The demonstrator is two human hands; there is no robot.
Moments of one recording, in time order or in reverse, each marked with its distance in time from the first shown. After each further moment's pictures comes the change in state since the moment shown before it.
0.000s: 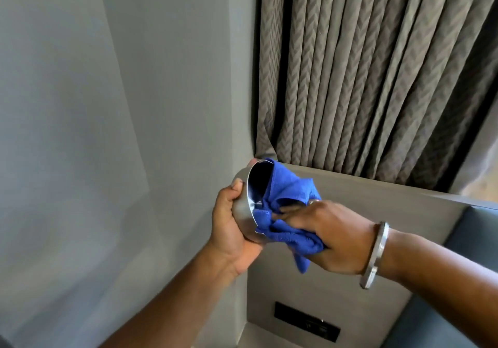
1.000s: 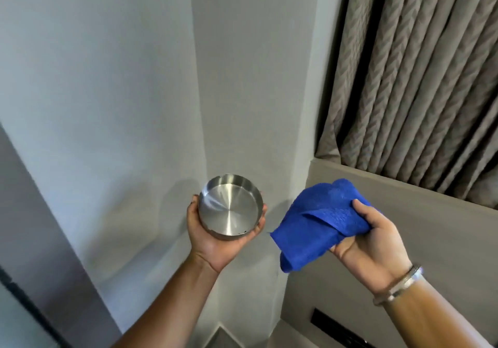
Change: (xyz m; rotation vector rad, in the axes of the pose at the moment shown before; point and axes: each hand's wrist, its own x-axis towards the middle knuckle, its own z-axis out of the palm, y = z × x) left_hand -0.048 0.039 -0.133 -0.687 0.259 -0.129; right_hand 0.101 0.001 0.058 2.028 0.518 0.402
